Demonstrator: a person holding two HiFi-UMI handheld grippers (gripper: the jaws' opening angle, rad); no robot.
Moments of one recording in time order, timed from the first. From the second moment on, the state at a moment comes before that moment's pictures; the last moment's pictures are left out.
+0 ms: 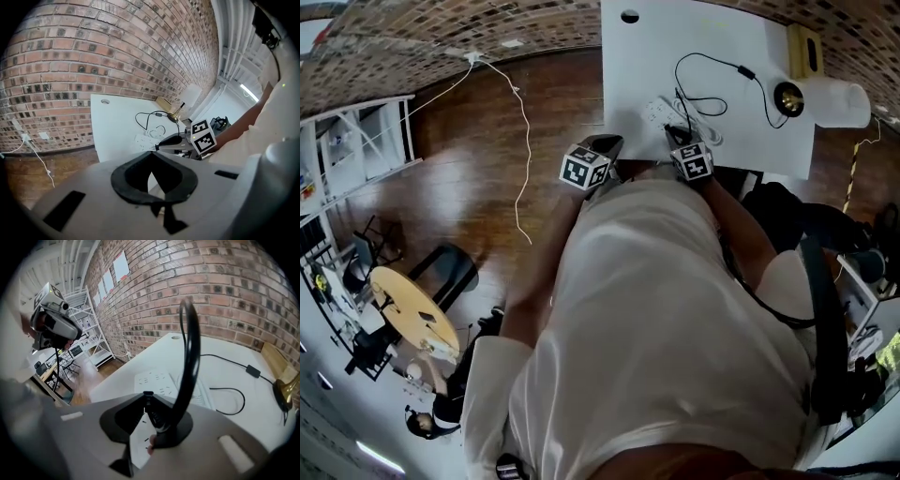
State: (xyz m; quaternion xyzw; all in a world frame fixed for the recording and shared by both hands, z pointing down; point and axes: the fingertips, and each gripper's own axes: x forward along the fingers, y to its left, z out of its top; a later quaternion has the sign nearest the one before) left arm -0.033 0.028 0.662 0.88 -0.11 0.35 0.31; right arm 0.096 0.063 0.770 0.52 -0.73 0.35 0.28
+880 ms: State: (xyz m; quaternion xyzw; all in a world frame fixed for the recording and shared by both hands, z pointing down) left arm -0.049 0.020 0.665 0.88 -0.14 0.31 0.34; right arm 0.084 0.039 0.777 0.39 -0.65 0.46 0.46
